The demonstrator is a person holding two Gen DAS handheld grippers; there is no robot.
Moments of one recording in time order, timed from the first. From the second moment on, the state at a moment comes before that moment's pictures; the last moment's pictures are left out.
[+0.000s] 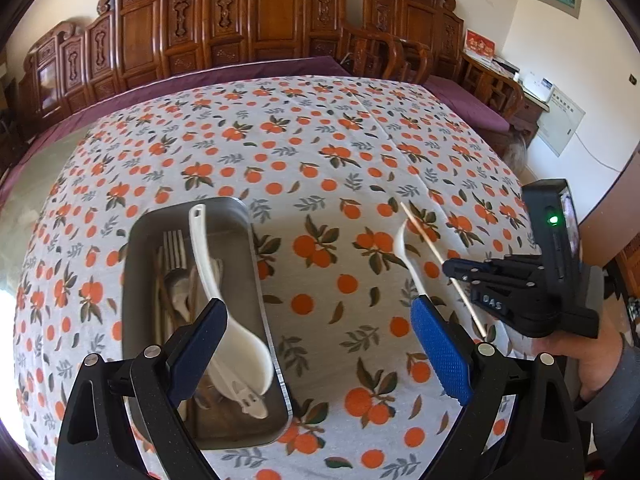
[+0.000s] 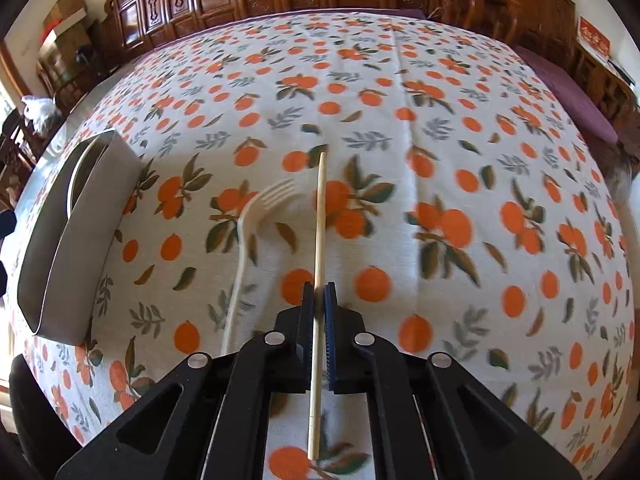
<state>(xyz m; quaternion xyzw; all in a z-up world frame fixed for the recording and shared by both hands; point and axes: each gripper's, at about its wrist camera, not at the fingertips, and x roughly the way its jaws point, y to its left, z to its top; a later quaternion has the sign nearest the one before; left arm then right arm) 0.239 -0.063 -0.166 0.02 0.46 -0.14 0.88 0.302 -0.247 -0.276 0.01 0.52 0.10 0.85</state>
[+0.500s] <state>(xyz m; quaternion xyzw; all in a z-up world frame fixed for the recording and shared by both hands) 0.260 -0.125 -0.191 0.05 0.47 -0.16 0.86 0.262 -0.308 -0.249 0.03 0.49 0.10 0.87</state>
